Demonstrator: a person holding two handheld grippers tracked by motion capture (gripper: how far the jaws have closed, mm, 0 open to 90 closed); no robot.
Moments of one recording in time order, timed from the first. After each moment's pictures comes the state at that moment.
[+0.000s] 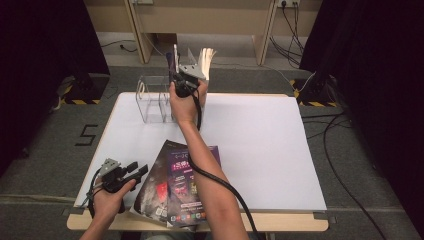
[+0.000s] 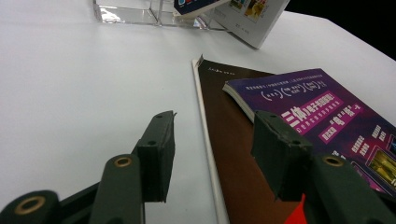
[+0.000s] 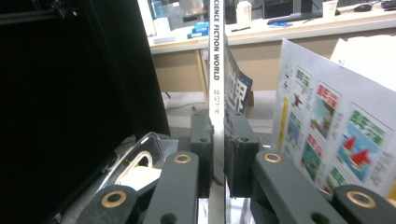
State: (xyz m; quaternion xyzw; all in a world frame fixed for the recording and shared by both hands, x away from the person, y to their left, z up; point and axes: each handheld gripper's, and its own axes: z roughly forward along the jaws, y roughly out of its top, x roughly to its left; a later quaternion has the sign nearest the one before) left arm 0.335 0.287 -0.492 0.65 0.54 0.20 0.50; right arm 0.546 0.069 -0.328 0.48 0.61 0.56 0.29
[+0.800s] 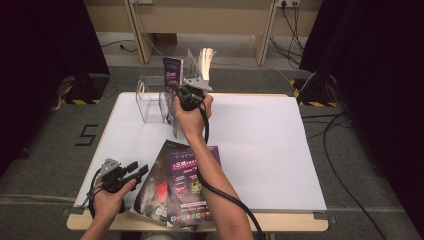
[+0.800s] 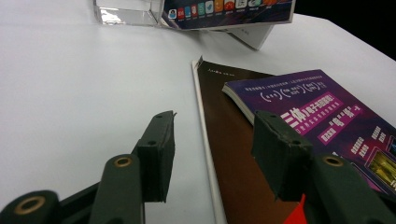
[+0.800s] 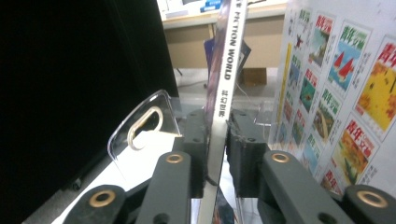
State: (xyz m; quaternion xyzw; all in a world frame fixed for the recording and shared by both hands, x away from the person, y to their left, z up) left arm 0.334 0.286 -0.490 0.65 0.54 0.20 0.50; right arm 0.518 0.051 -0.349 0.47 0.65 0.55 0.25
